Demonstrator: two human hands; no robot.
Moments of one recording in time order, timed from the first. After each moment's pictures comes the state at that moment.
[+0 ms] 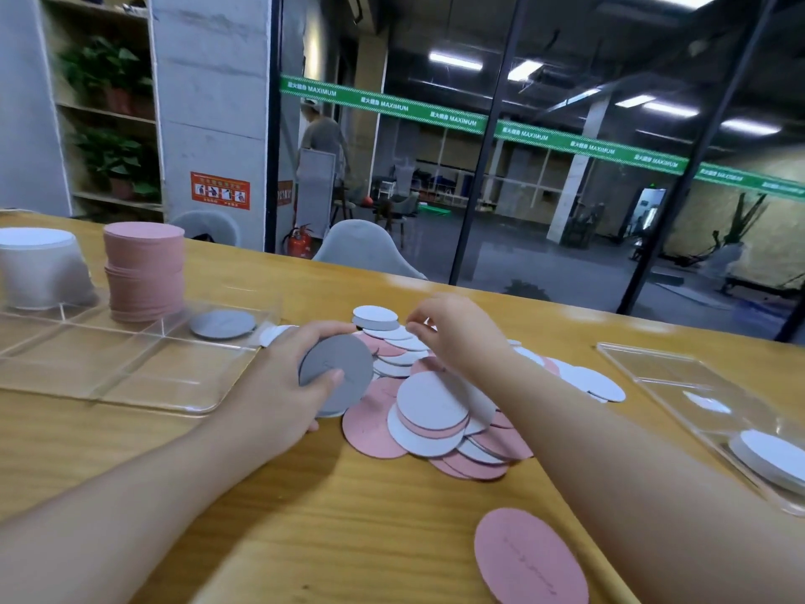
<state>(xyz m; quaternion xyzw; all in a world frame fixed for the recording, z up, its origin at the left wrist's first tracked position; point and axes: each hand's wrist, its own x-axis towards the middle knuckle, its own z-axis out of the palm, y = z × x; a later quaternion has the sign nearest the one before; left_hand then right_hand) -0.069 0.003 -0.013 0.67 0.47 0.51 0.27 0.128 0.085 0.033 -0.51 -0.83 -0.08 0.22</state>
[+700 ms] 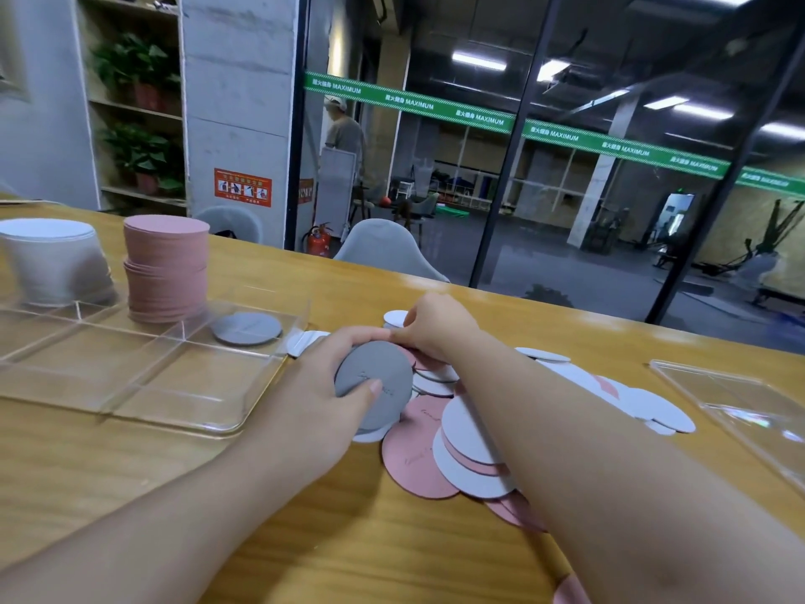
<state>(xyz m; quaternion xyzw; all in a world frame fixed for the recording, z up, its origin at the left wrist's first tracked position) -0.073 0.017 -0.020 0.64 0.48 0.52 0.29 0.067 0.174 0.013 -0.64 -0.76 0.02 0.13</state>
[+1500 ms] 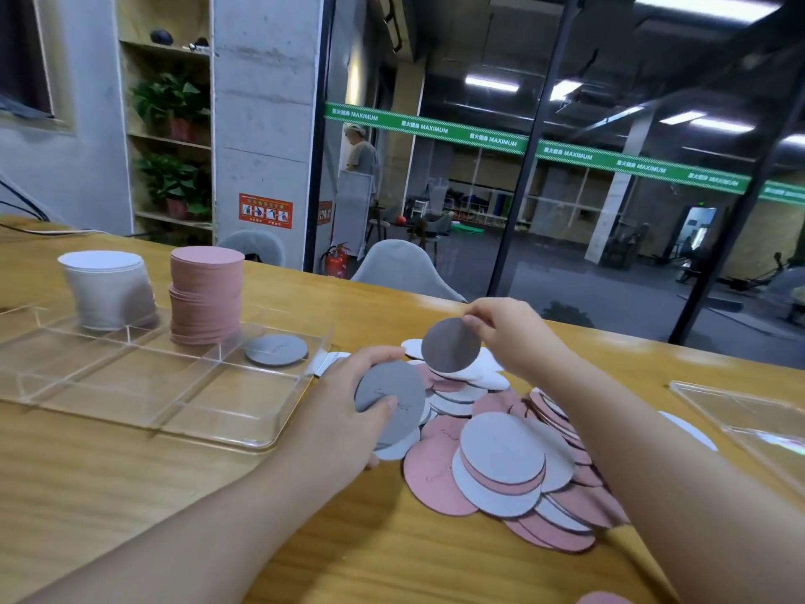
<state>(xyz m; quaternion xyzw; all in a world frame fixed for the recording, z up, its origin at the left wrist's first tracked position) -0.073 0.017 -0.017 0.61 0.47 0.54 0.33 0.115 0.122 0.052 -0.55 -0.80 -0.01 0.23</state>
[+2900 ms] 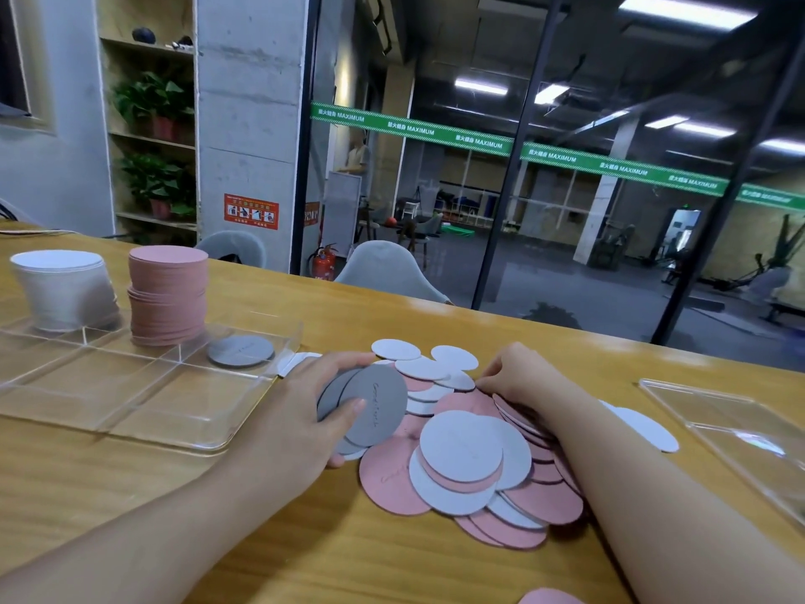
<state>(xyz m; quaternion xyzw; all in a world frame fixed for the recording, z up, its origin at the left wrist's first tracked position) -0.069 0.014 -0.020 0.64 0.47 0.53 0.29 0.174 0.139 0.016 -0.70 -0.69 0.10 0.14</state>
